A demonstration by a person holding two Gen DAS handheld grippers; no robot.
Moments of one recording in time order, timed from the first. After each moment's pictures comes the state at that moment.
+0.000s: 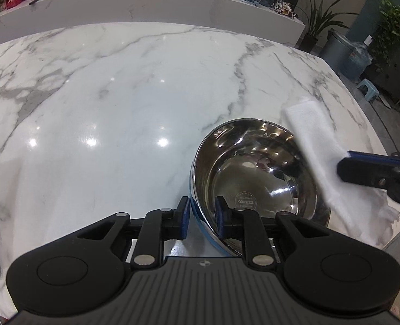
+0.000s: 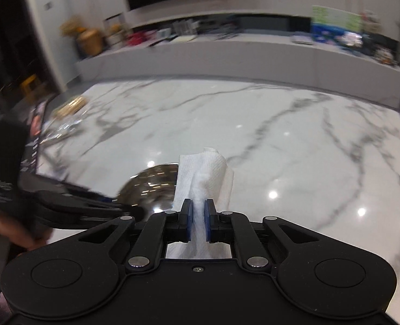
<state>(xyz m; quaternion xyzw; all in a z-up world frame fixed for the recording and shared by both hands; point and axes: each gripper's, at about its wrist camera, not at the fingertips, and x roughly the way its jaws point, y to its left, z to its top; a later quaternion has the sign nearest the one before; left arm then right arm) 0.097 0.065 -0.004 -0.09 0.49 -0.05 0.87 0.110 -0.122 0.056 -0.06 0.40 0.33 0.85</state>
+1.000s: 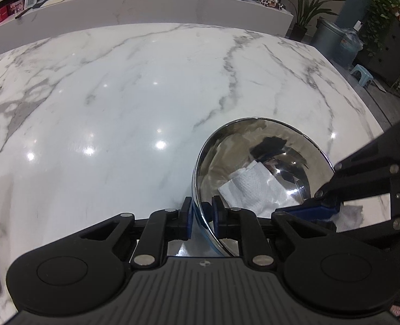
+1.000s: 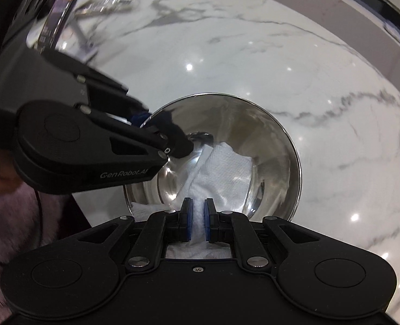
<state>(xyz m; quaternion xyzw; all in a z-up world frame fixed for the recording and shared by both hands) 0.099 0.058 -0.011 -0.06 0.49 -0.07 0.87 0.116 -0.048 0.005 -0.29 0.49 0.41 0.71</state>
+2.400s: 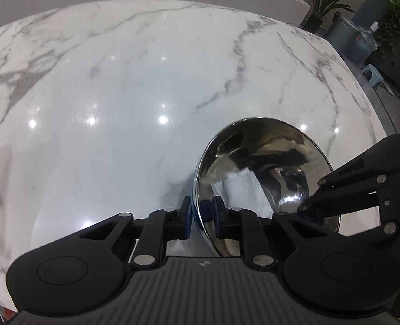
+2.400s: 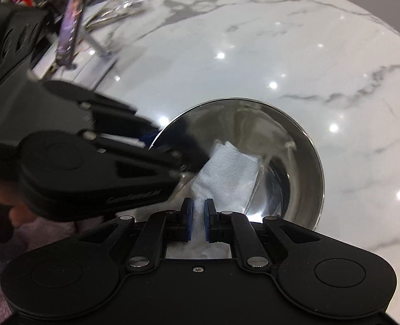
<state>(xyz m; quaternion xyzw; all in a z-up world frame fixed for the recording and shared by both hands) 0.105 0.056 -0.010 -0.09 0.54 -0.05 0.84 0.135 -0.052 0.006 -0.20 0.56 0.46 0.66</state>
